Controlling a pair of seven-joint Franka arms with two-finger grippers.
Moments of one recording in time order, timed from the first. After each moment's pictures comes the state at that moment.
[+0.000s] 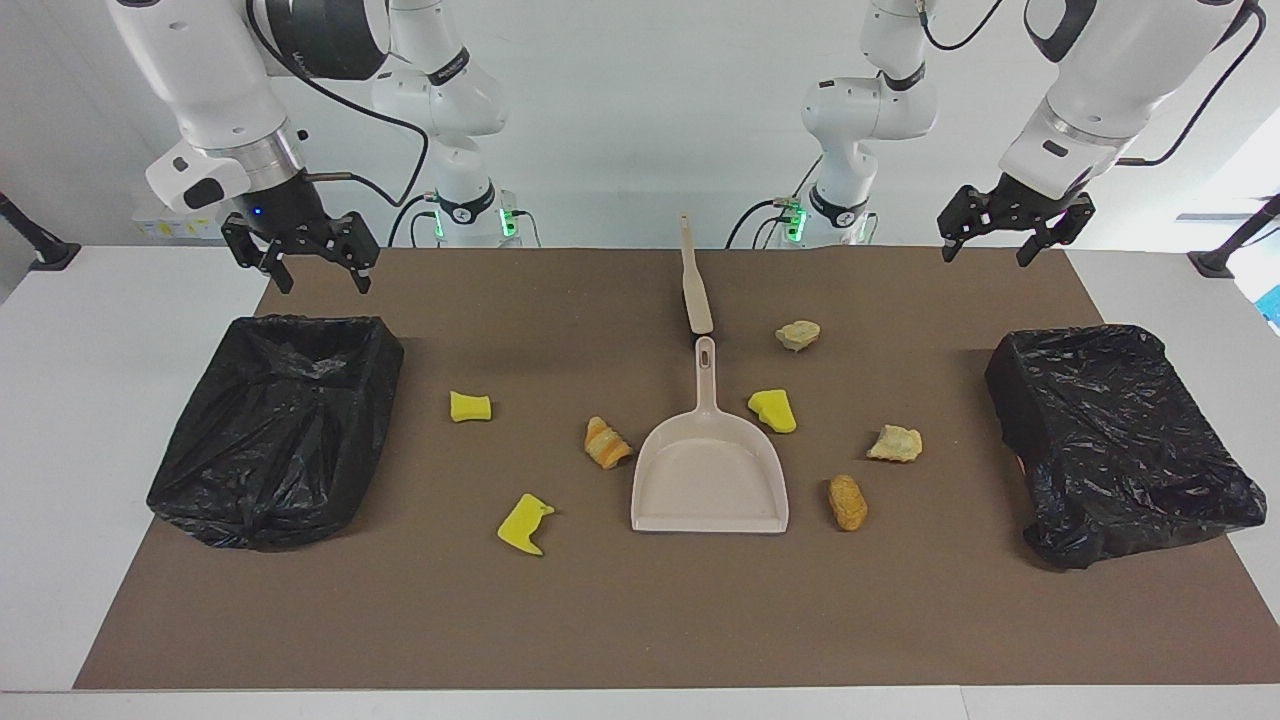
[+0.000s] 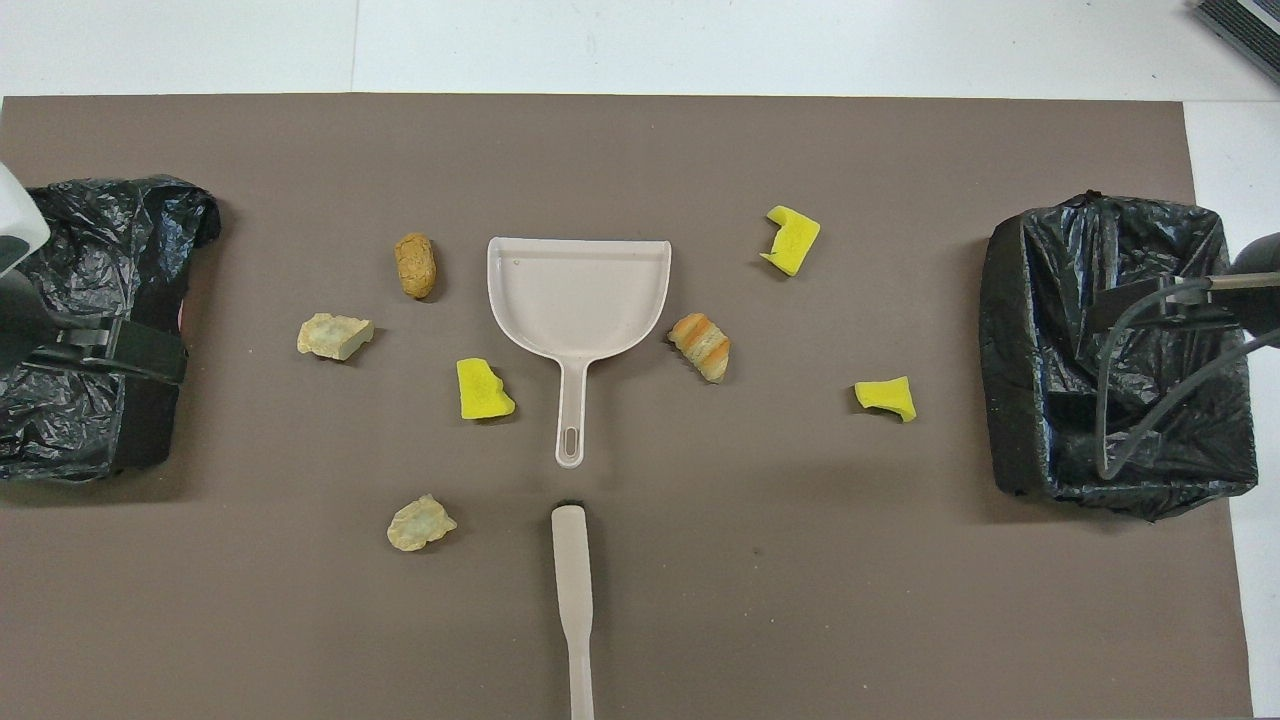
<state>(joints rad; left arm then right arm) -0.10 -0.04 0.00 -1.59 -0.01 1.49 0.03 -0.12 -0.02 0.09 -1.65 0.01 1.68 -0.01</state>
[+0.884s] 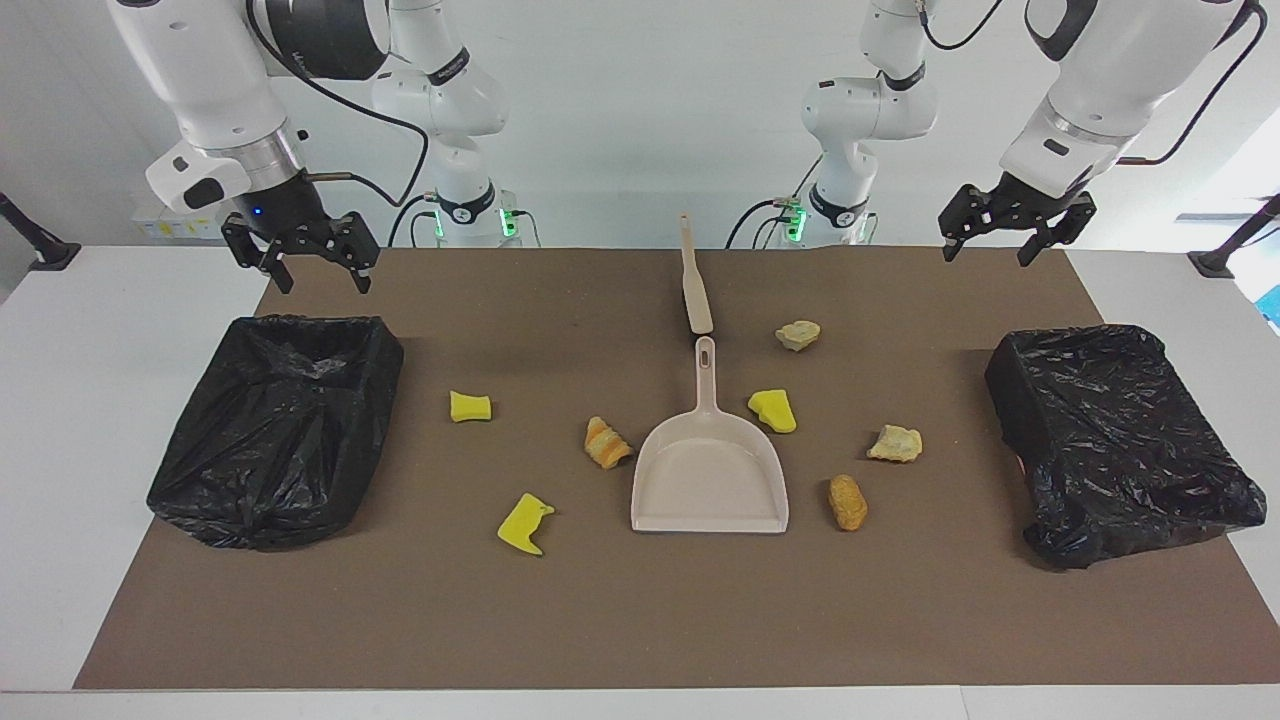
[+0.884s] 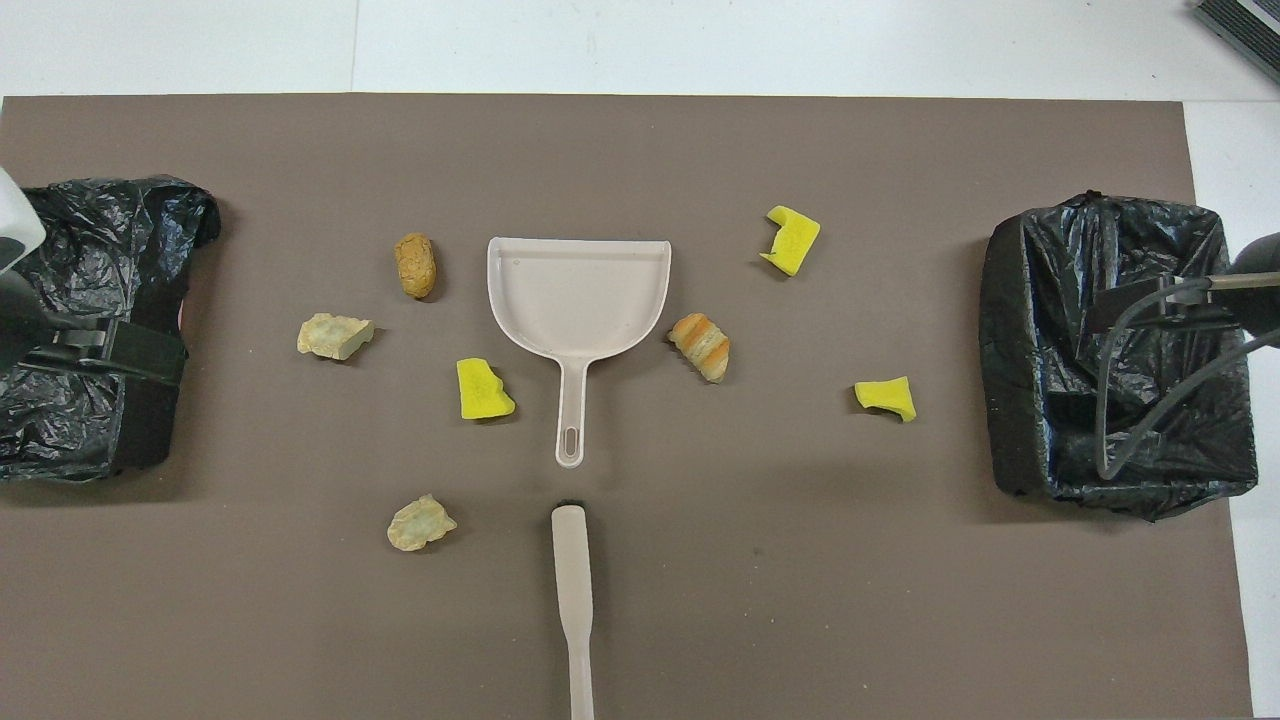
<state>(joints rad) -0.10 -0.05 -0.01 -1.59 -0.01 1.49 0.03 -0.12 -0.02 0.09 -1.65 0.01 1.68 -0.01</state>
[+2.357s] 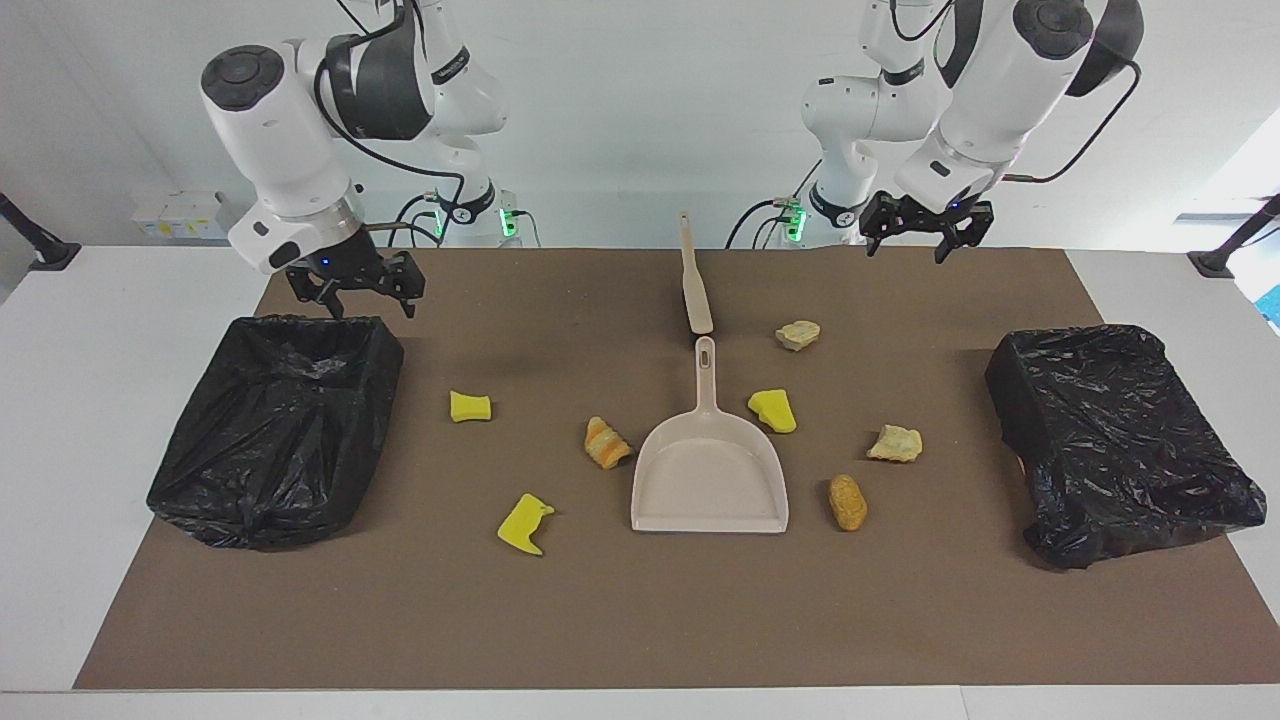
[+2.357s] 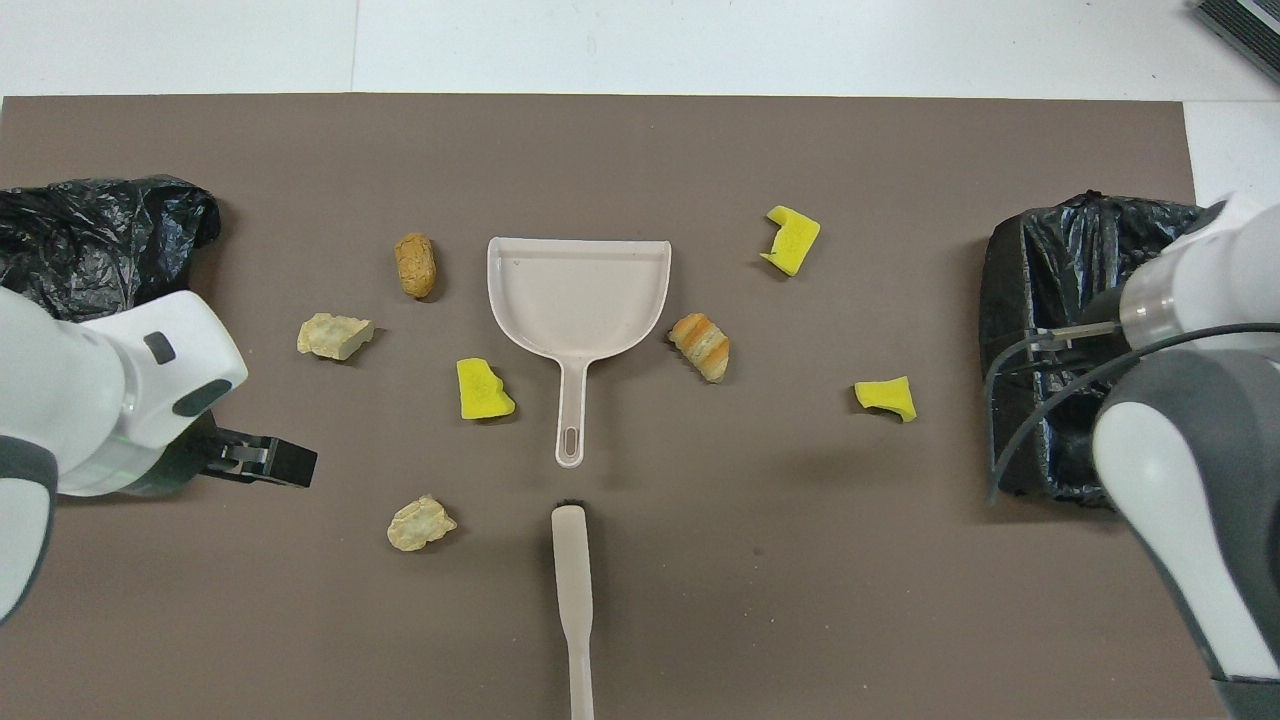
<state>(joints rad) -0.21 -0.22 -0.04 -1.97 -0.05 1.60 -0.04 -0.01 -0.02 0.10 -1.86 0.01 1.82 0.02</state>
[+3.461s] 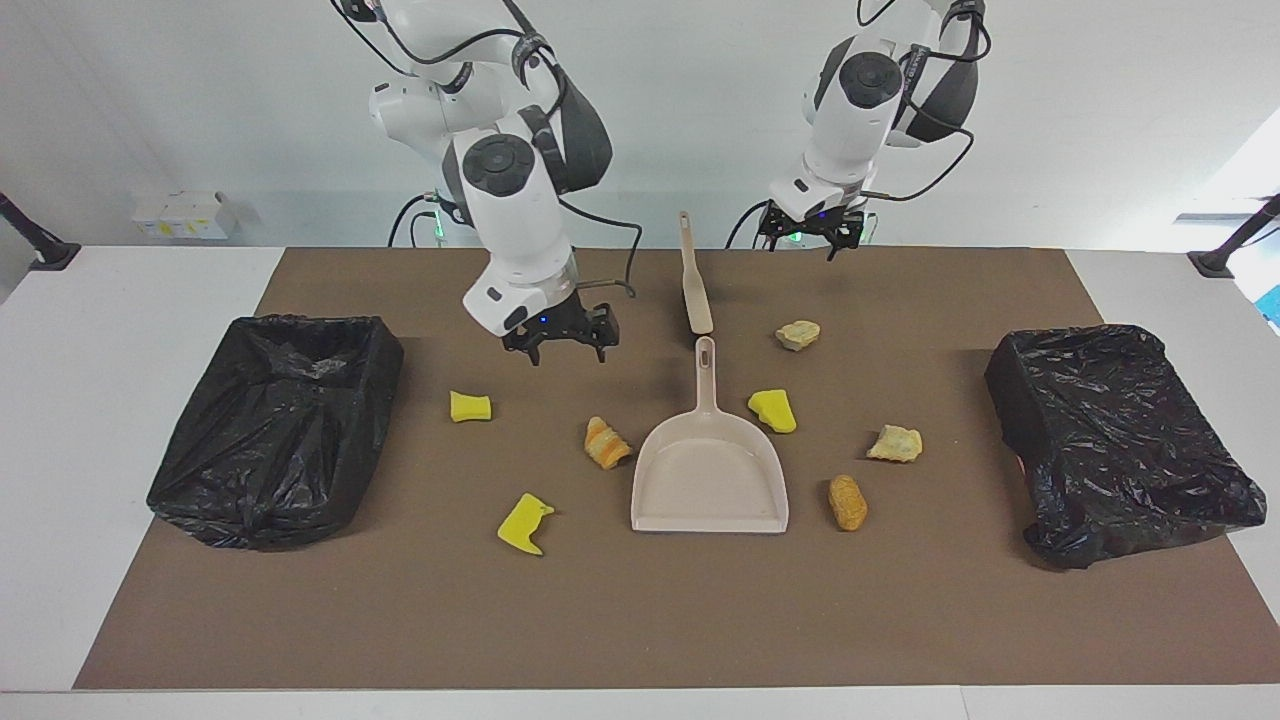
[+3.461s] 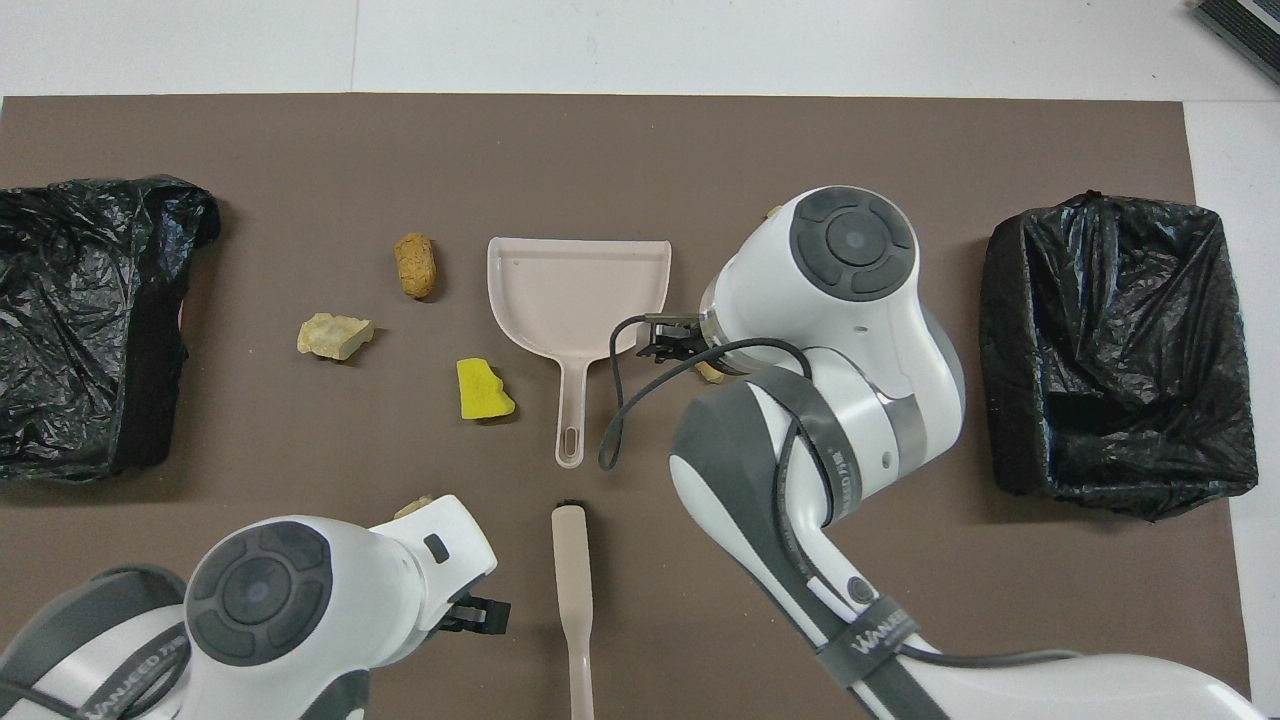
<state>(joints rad) -0.59 -0.38 -0.04 -2.38 -0.13 1.85 -0.36 0.41 0.31 0.10 -1.63 0.10 1.99 0.56</state>
